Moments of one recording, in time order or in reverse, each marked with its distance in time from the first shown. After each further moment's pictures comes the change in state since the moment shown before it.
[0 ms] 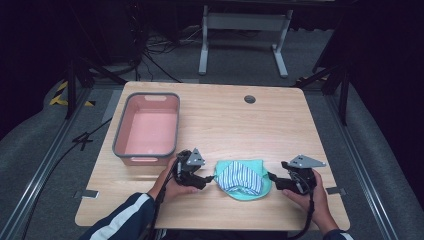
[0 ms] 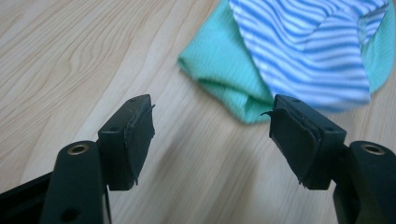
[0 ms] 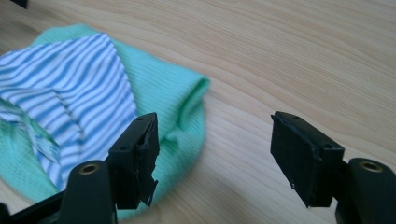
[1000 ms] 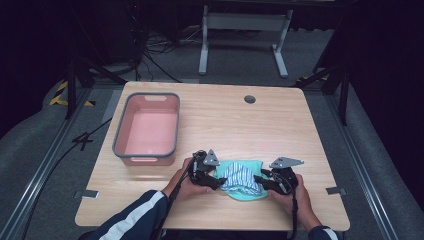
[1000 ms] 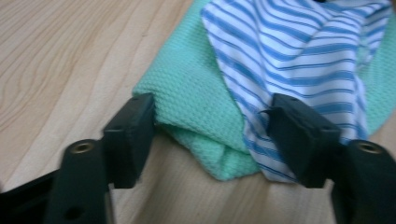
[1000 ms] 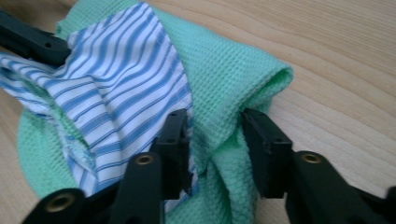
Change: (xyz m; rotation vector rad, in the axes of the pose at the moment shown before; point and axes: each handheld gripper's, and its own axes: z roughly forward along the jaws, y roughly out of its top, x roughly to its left) left arm -0.010 0.013 0.033 0.035 -0.064 0.037; right arm 0.020 -0.002 0.036 0.092 0.128 0.002
